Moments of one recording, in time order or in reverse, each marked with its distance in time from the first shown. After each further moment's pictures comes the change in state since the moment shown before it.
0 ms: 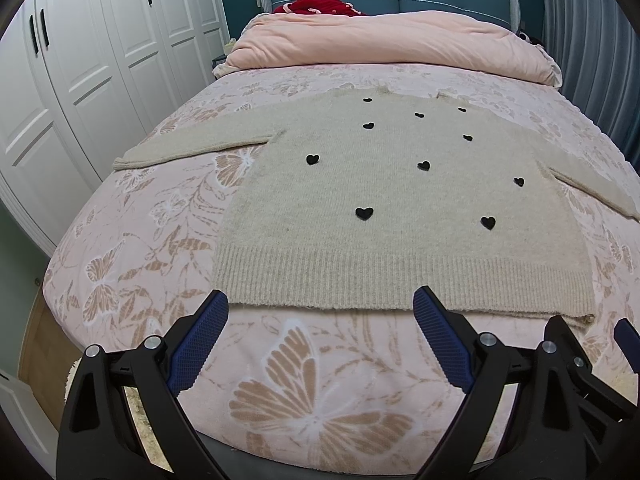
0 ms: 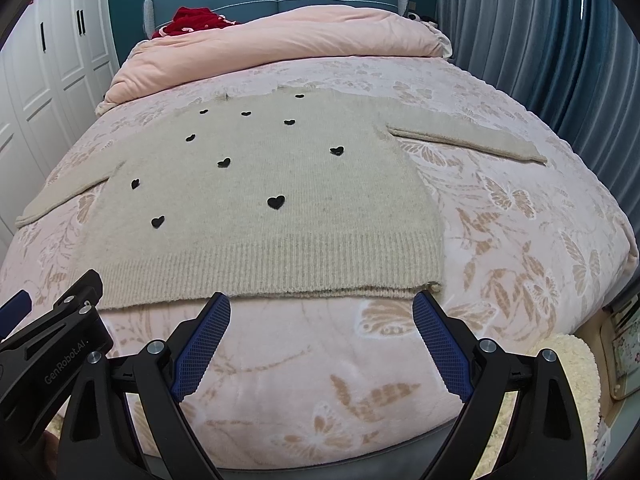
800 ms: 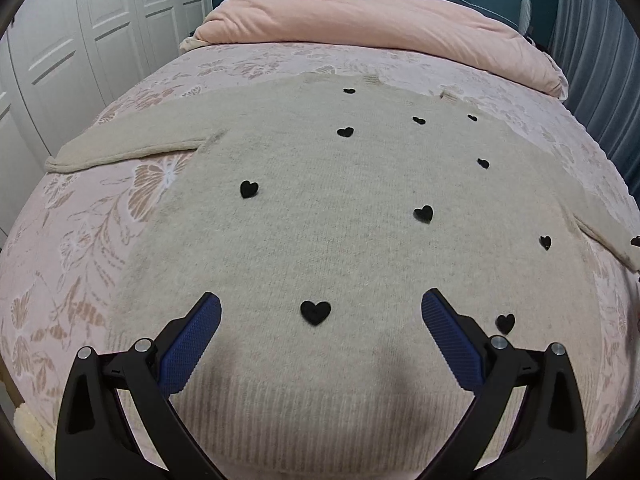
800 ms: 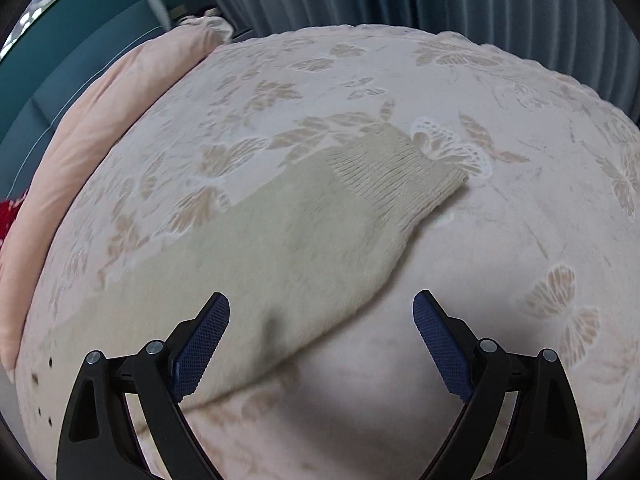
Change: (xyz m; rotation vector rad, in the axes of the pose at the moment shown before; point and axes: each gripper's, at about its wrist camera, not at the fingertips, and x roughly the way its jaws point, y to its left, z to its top) left arm 0.124 -0.031 0.076 -0.062 0.083 -0.100; right arm 0.265 -0.404 0.203 0.721 0.042 -0.181
